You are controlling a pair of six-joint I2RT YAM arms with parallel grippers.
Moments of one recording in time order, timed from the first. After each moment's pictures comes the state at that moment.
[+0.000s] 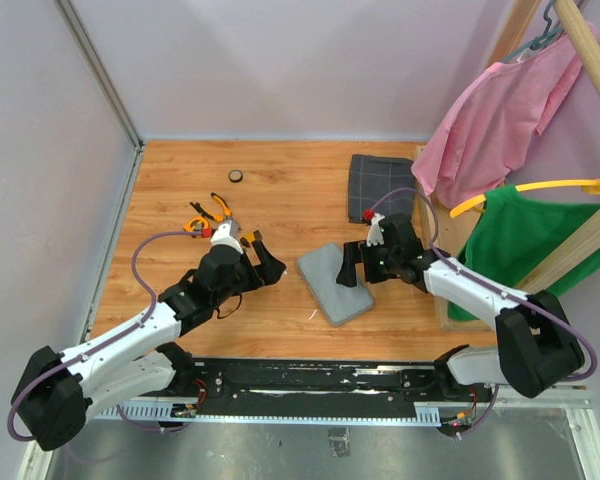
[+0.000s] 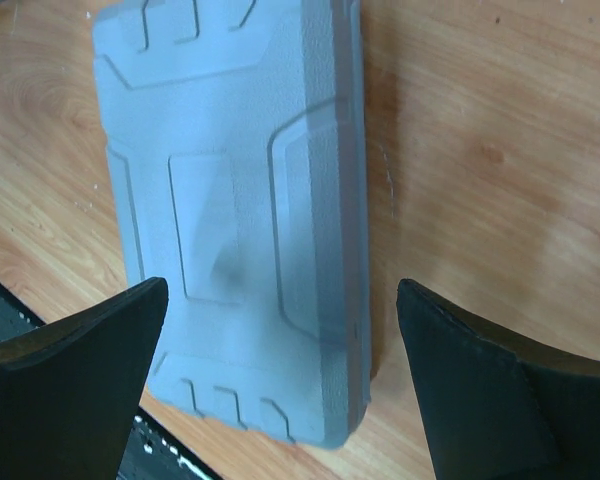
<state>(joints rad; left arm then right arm) -0.70 0.92 0.47 -0.06 -0.20 -0.82 0.49 1.30 0.68 -0.23 -0.30 0.30</state>
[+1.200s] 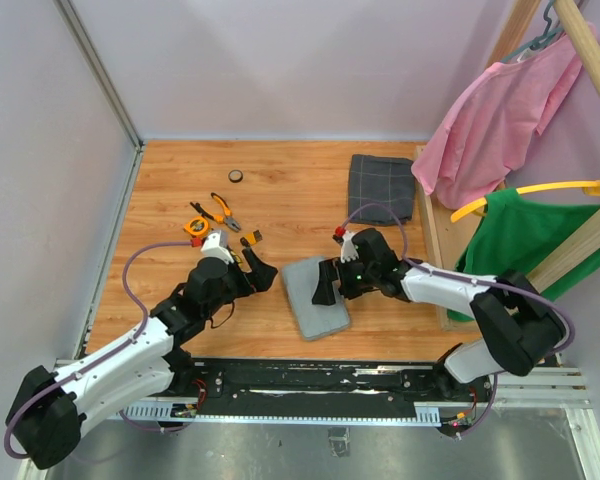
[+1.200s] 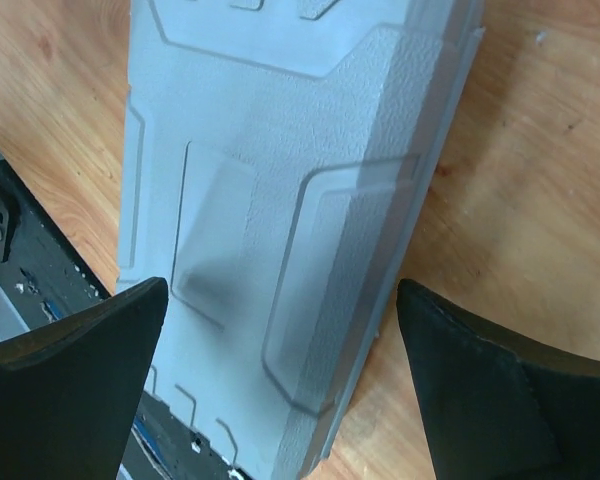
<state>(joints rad) -0.67 0.78 0.33 0.03 -0.22 -0.77 0.67 1.48 0.66 0.00 -0.42 0.39</state>
